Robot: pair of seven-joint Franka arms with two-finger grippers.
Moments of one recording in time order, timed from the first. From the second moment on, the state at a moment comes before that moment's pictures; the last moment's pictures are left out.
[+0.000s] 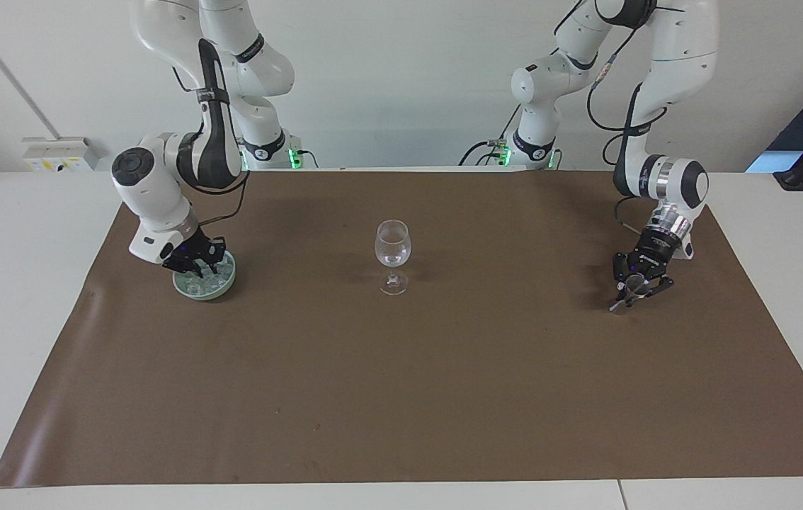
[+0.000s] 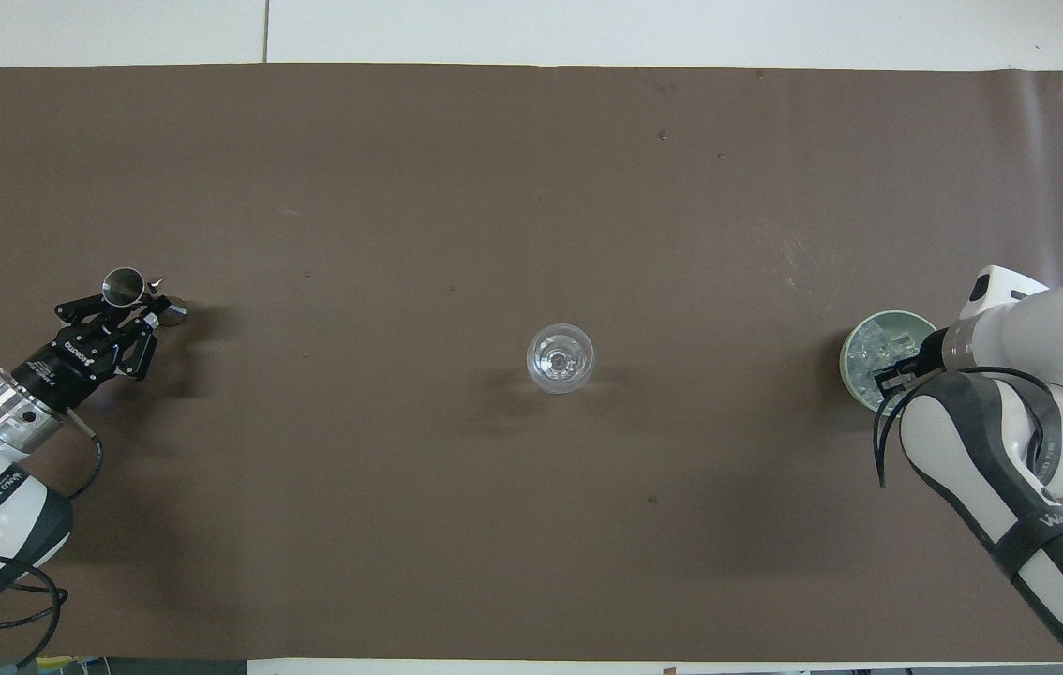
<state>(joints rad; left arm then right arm) 0.35 0.24 0.01 -2.37 -1.81 2.06 -0.53 -0.05 0.03 -0.06 -2.35 -0.01 2.33 -0.46</state>
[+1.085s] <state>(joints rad) 0.60 0.21 0.02 -2.21 -1.06 1.79 -0.50 0.04 0.01 -0.05 -2.02 0.06 1.96 -0.36</state>
